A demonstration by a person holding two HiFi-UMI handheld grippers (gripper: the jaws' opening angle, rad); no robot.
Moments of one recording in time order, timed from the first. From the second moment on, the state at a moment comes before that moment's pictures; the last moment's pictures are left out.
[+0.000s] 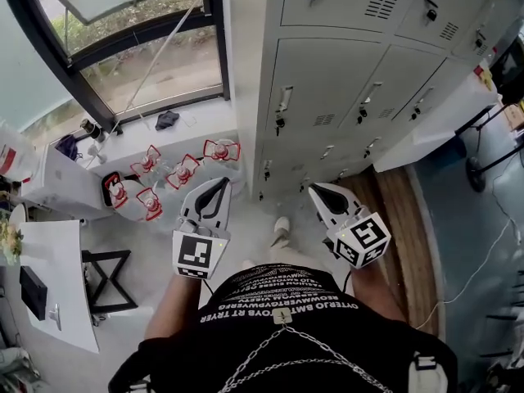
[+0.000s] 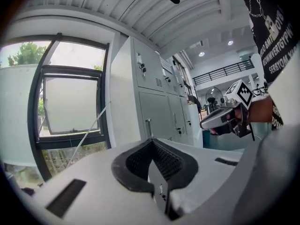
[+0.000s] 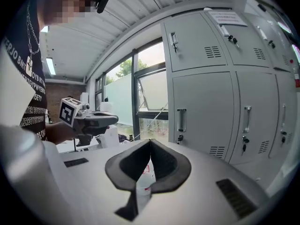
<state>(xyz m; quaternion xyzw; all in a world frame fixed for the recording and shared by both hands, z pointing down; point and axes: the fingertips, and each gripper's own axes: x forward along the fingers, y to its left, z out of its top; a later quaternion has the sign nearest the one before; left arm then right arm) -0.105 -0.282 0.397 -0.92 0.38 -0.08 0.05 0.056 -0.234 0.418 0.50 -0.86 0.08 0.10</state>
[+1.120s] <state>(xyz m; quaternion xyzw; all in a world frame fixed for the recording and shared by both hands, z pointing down) -0.068 -0.410 0.418 -0.89 0.44 -0.12 0.02 0.067 -0.446 0.418 0.41 -0.90 0.07 0.10</state>
